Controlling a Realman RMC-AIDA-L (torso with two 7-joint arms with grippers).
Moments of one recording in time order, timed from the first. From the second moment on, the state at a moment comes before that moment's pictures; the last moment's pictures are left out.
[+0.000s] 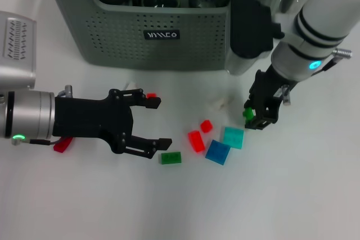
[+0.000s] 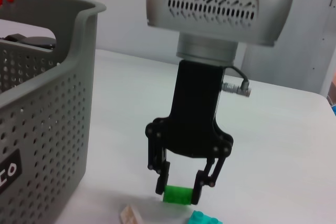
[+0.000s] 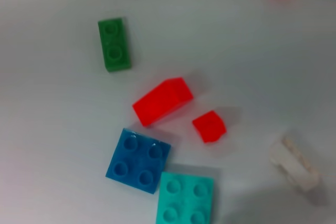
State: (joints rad) left arm -0.43 -2.17 0.79 0.85 2.14 1.66 -1.28; right arm 1.02 2.10 -1.51 -0.68 -2.58 -1.37 2.00
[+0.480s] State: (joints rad) left arm -0.41 -2.17 0.79 0.85 2.15 1.66 -1.27; right arm 1.04 2.09 -1.21 -1.12 -2.49 -1.81 2.03
